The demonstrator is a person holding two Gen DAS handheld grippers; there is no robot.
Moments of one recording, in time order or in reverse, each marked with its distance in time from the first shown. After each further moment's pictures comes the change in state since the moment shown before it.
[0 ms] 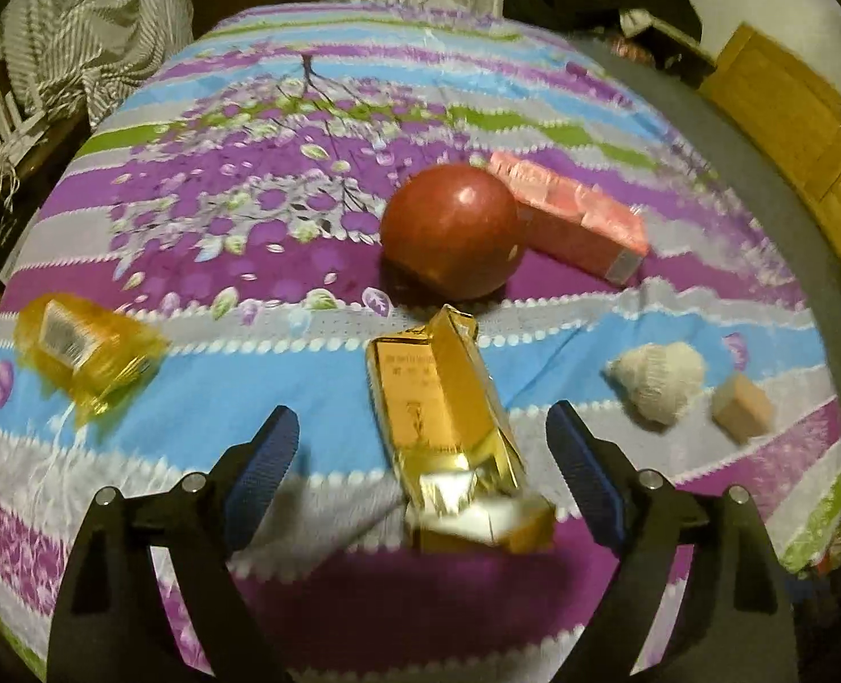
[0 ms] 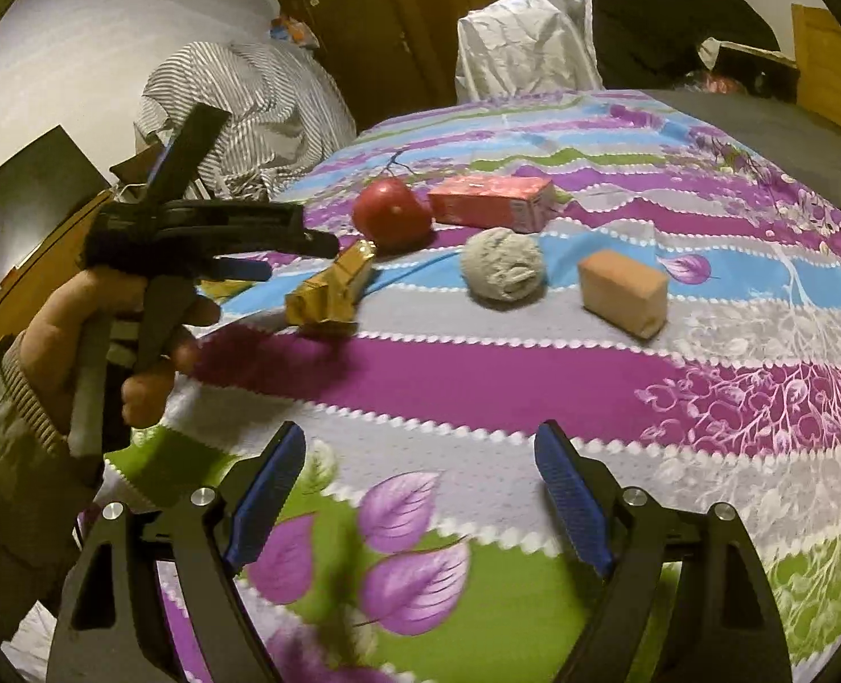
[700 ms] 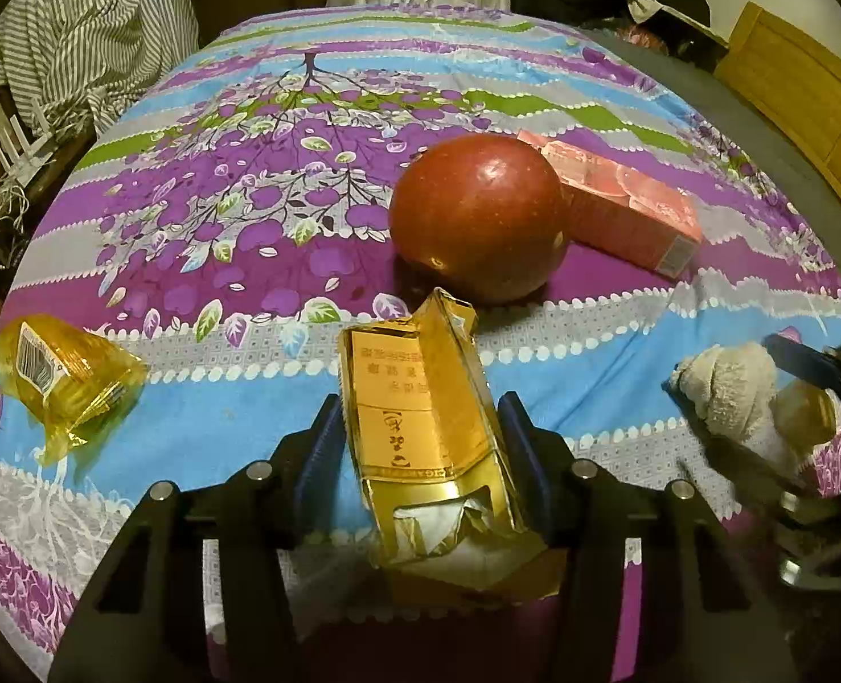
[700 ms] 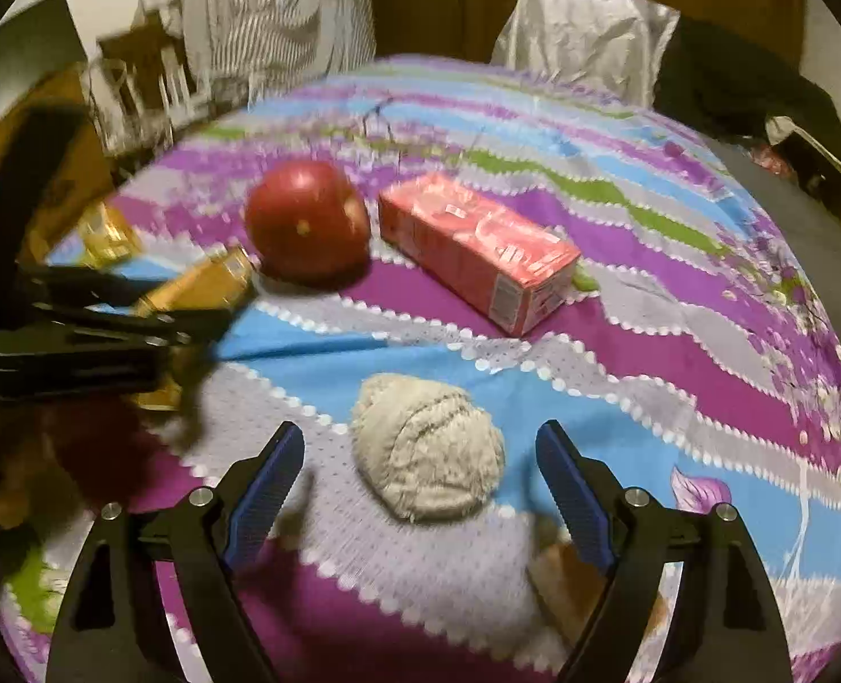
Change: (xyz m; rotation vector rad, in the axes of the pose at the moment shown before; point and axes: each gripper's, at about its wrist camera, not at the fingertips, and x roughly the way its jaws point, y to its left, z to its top) left arm 0.027 0.001 0.000 0.022 -0.038 0.055; right arm 0.146 -0.021 0.110 -0.298 0.214 -0.158
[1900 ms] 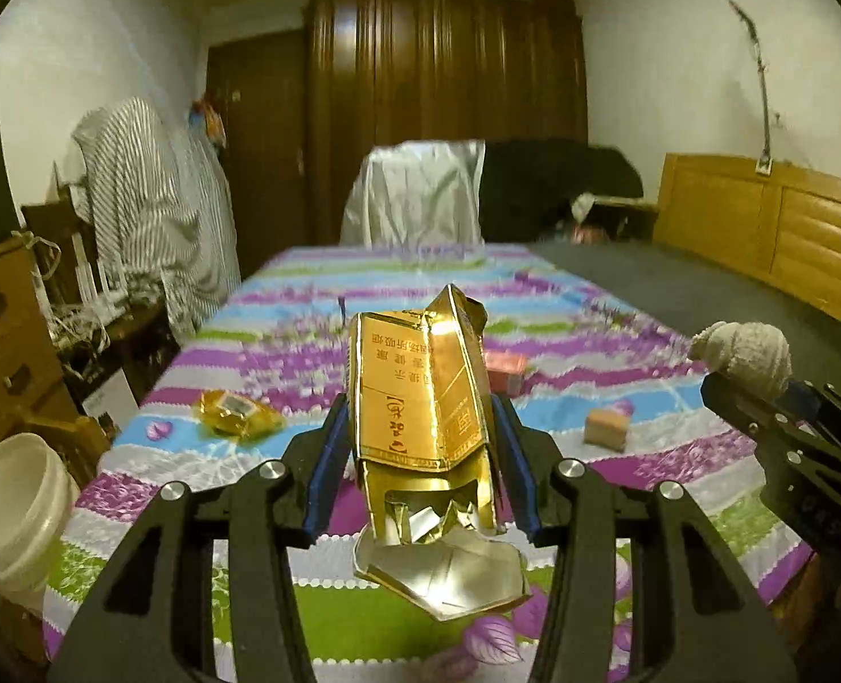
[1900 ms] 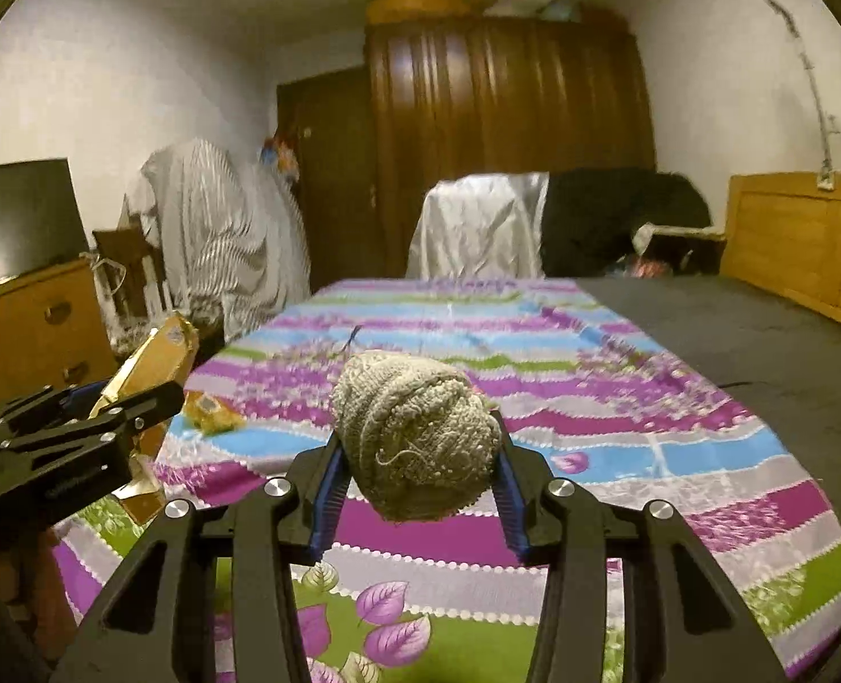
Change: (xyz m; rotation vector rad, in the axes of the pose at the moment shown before) left arm -0.245 -0.040 -0.155 0.045 -0.650 0.026; right arm -0.287 0.072 -0.161 0.222 -0.657 -0.165
